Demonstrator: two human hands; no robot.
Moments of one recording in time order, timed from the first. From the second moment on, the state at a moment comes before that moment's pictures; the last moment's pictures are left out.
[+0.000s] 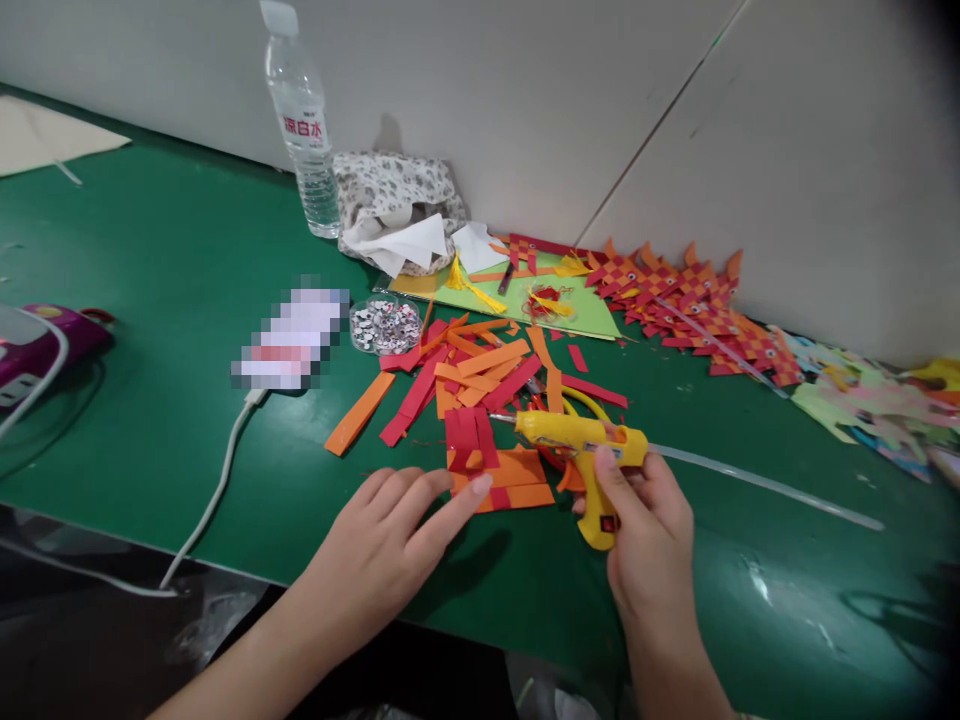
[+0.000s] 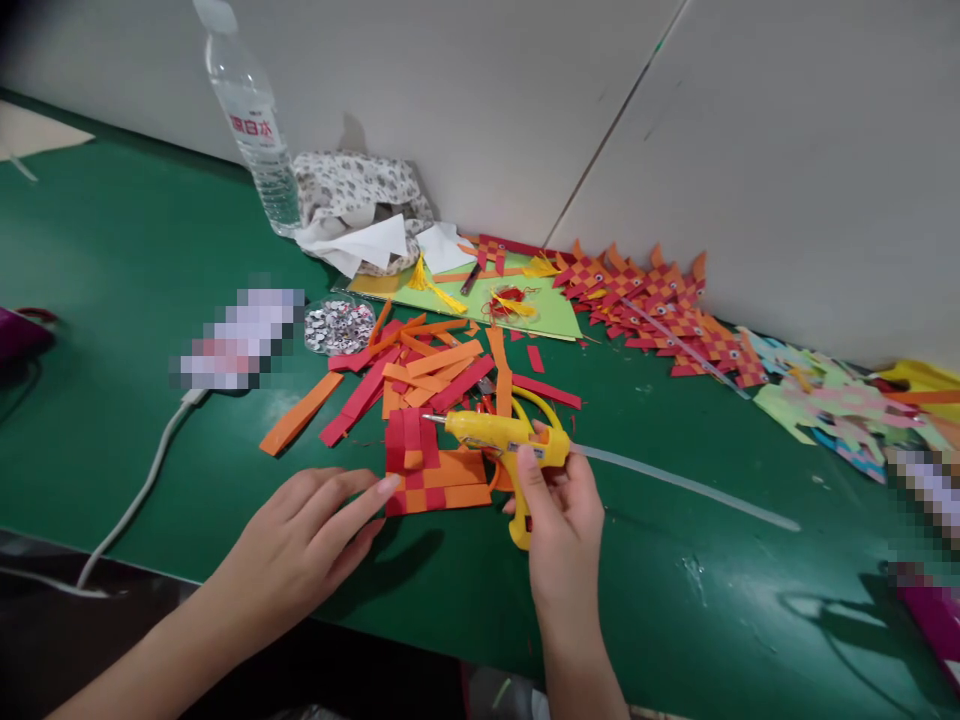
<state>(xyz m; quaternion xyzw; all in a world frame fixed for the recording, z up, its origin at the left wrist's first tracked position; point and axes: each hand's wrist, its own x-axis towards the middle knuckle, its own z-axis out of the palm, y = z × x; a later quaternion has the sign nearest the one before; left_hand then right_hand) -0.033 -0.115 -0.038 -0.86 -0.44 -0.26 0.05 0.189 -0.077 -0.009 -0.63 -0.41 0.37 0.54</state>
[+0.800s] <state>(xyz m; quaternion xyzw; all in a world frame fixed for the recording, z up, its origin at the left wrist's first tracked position) -0.029 -0.108 -0.034 -0.87 -0.47 -0.18 -0.03 0.184 -0.078 -0.013 -0.63 -0.38 0.37 0.57</state>
